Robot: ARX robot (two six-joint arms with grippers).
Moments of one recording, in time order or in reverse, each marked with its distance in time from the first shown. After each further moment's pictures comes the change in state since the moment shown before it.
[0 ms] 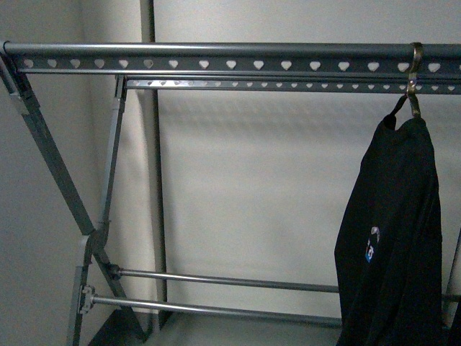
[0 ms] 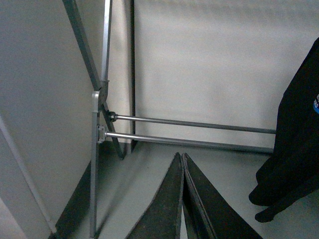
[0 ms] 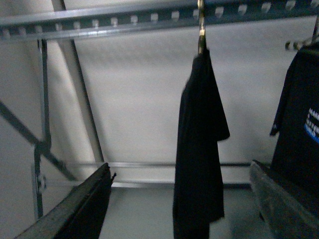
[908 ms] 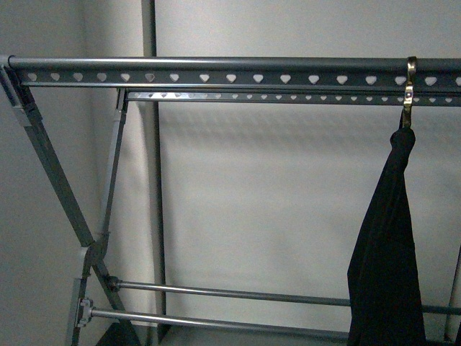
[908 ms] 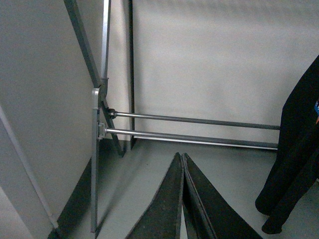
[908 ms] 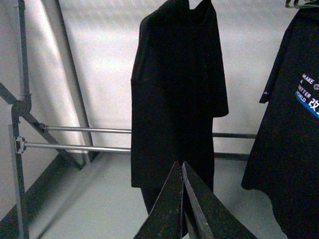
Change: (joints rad) left arm 0.000 -0.392 0.000 -0.399 0.002 0.001; right arm -0.266 -0.217 -0.224 -0.096 -0.263 -0.043
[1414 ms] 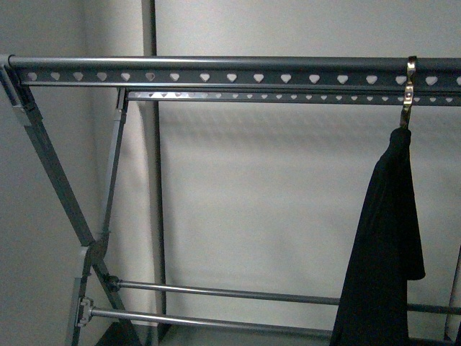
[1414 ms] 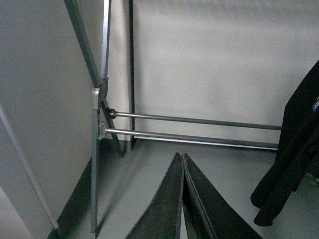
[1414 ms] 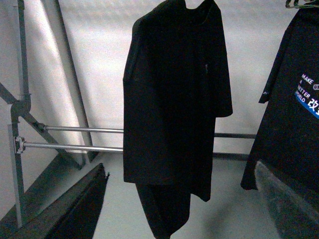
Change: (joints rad) left arm 0.000 -0.001 0.000 0.000 0.000 0.000; right arm 0.000 0.000 0.000 0.000 0.000 -0.001
